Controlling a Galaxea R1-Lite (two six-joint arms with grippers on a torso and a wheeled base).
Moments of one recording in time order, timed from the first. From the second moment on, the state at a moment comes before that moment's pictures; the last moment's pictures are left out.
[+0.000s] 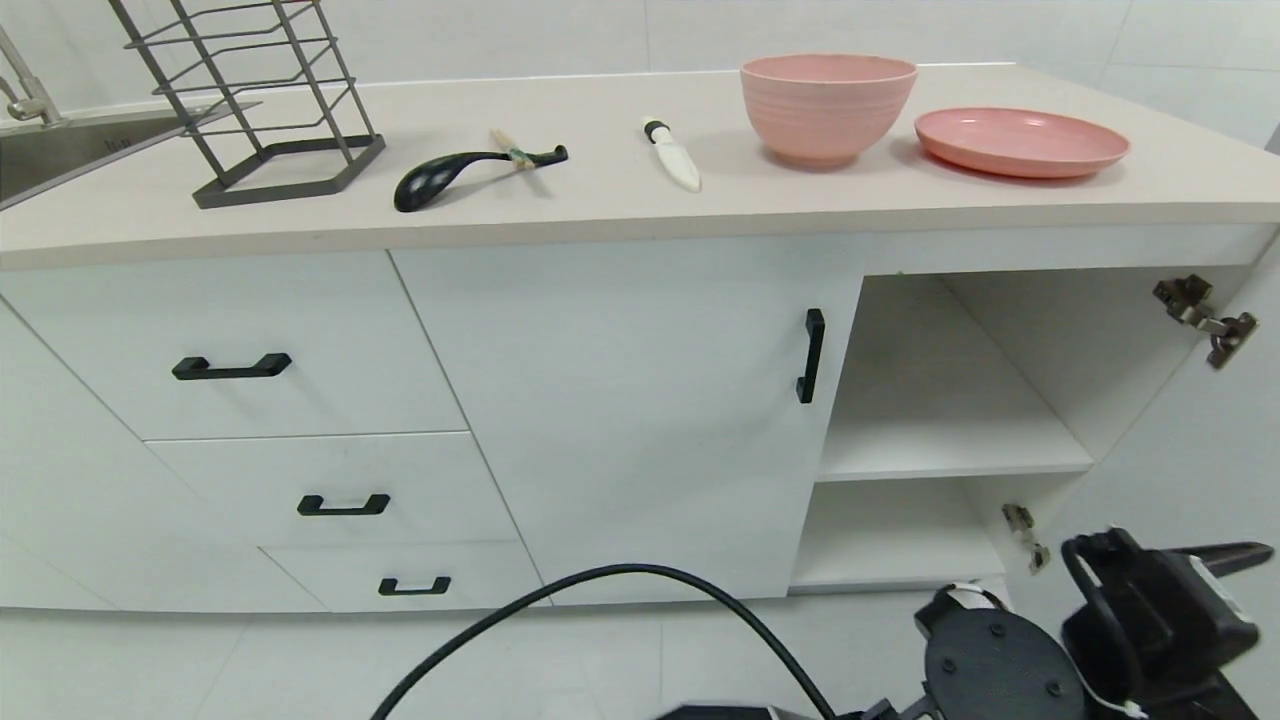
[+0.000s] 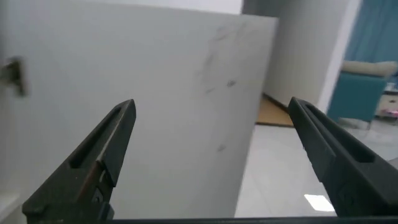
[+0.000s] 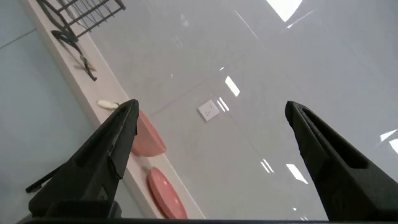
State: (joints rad) left arm -1.21 2.67 -1.68 -1.42 -0.33 -0.15; right arm -0.35 0.63 -0.47 -1.29 0.92 -0.30
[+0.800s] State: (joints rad) left arm -0.70 2.03 -0.64 -1.57 -0.32 -0.12; right arm -0.19 0.70 -0.09 -1.25 0.91 -0.33
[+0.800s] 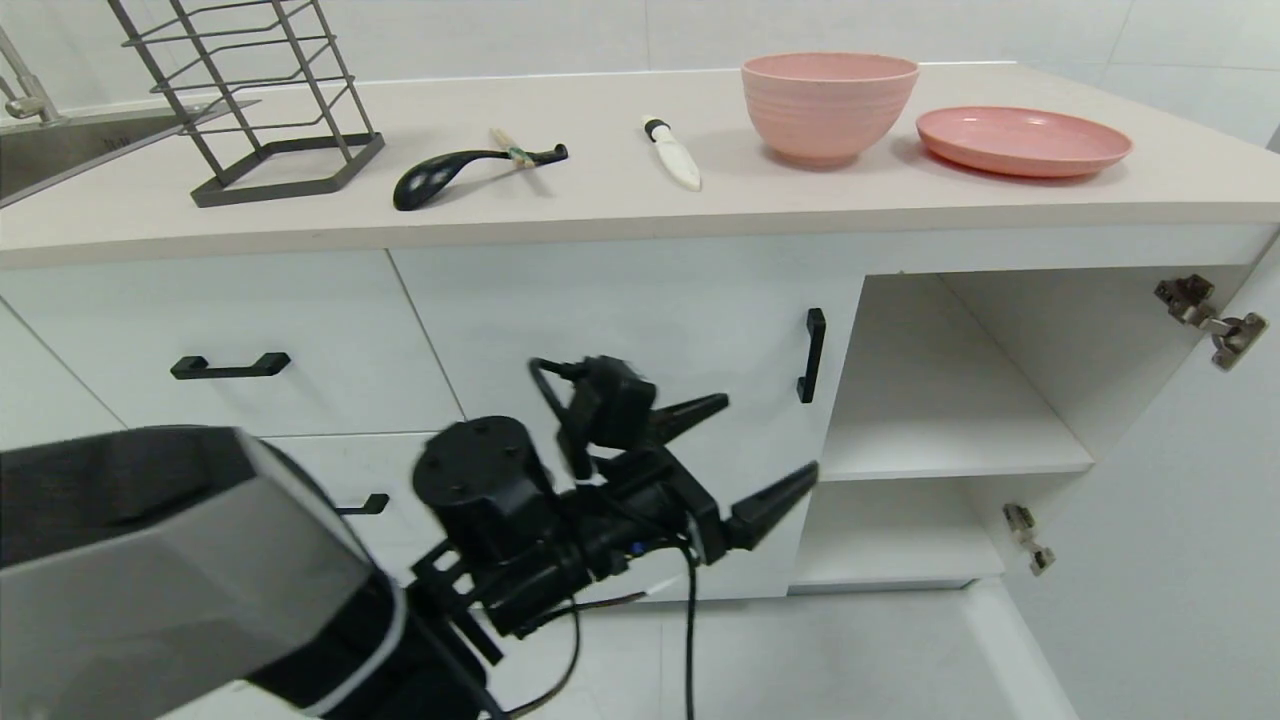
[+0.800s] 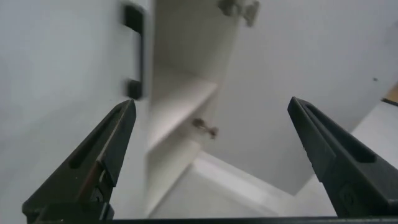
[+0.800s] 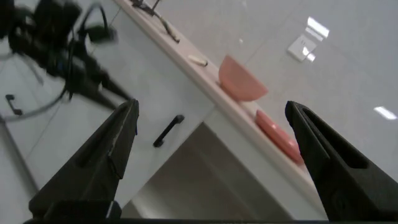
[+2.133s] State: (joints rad) left arm -0.20 0.30 -0.02 -0.34 -0.17 0.07; right arm 0.00 0.02 0.00 -0.08 0.46 -0.23
